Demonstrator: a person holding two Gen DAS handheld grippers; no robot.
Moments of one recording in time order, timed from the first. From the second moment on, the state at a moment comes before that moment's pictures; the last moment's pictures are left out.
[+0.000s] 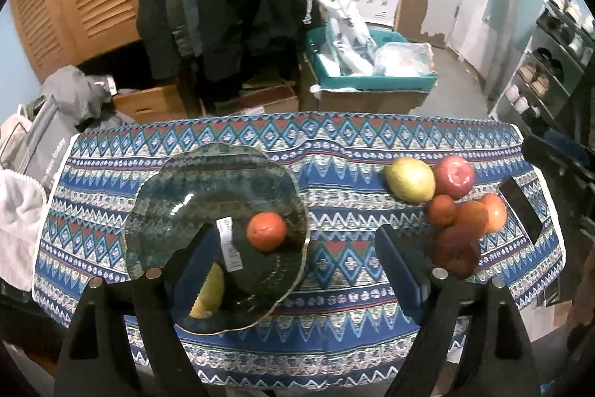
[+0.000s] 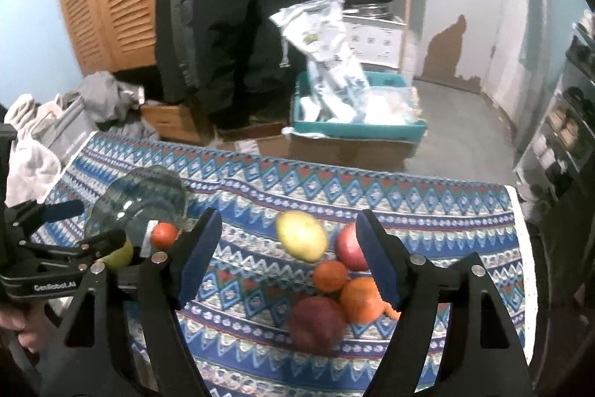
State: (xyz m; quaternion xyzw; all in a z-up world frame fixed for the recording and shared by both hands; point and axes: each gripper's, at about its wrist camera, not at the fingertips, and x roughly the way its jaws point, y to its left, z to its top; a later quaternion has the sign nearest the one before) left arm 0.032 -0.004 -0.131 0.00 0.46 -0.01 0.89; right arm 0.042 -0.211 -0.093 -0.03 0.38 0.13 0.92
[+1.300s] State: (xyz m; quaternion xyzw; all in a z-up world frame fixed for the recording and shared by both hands) left arm 0.053 -0.157 -0.191 0.04 0.52 -0.12 0.85; right arm 0.028 -0.352 -0.159 0.02 0.44 0.01 0.90
